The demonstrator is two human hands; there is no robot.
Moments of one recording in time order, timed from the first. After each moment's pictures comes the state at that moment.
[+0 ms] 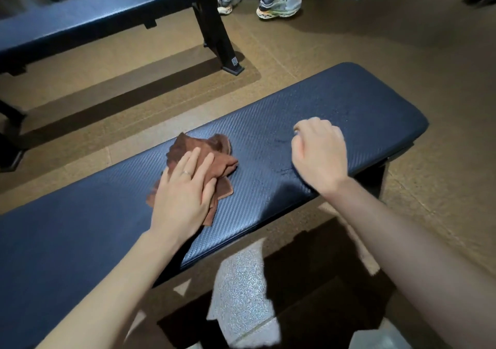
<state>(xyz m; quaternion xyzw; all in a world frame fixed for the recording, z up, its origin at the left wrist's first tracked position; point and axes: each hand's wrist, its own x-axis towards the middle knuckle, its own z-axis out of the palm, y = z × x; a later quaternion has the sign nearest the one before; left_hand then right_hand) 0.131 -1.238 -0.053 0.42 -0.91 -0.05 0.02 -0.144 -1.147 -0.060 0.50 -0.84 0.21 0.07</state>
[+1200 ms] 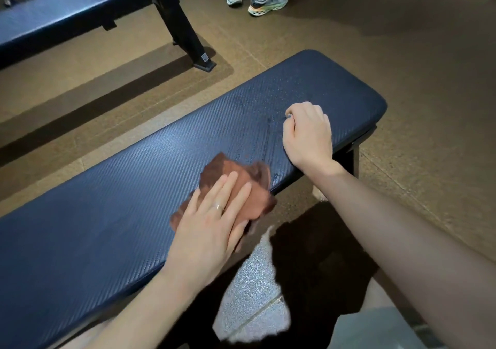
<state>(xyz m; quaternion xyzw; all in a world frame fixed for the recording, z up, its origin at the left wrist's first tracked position) 0.084 -1.145 -0.057 0.24 -0.97 0.01 -0.03 -0.193 -1.131 -0.075 0.42 -0.85 0.32 0.03</state>
